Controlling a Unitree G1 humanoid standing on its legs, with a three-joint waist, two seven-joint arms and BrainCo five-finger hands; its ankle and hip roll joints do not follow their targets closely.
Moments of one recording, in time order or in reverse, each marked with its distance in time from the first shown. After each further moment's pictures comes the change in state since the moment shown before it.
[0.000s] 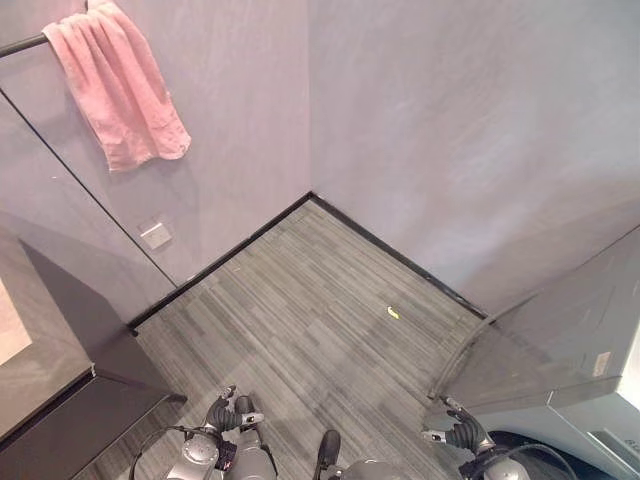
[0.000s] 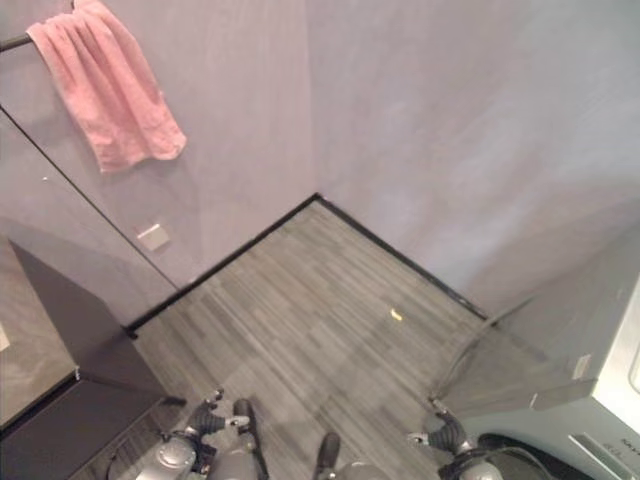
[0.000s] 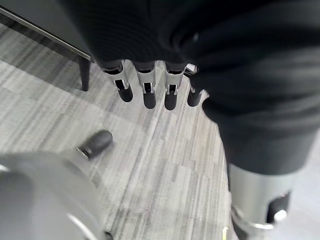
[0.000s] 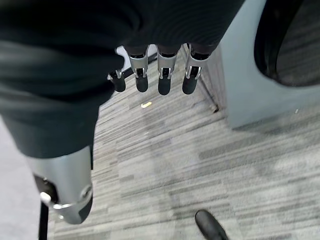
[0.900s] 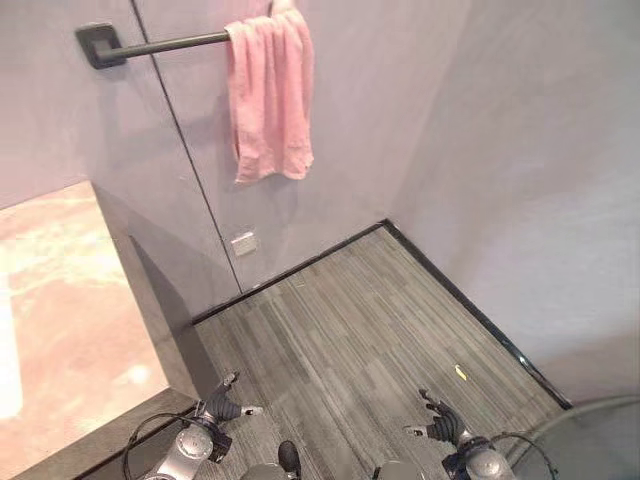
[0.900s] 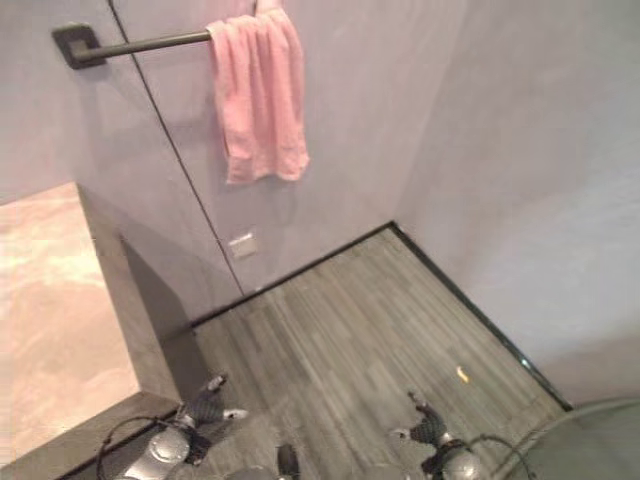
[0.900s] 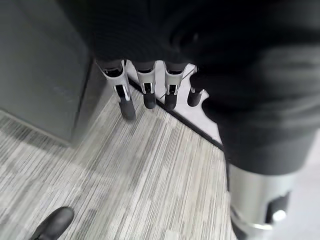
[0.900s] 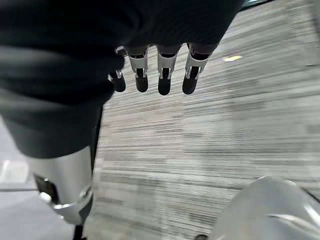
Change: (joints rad) left arm 0.028 0.084 -0.112 -0.154 0.020 -0.010 -0.024; right arm -0.050 0.051 0.049 -0.040 -0.034 0.001 0.033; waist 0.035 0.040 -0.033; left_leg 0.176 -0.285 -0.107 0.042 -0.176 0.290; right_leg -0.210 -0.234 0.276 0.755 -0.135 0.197
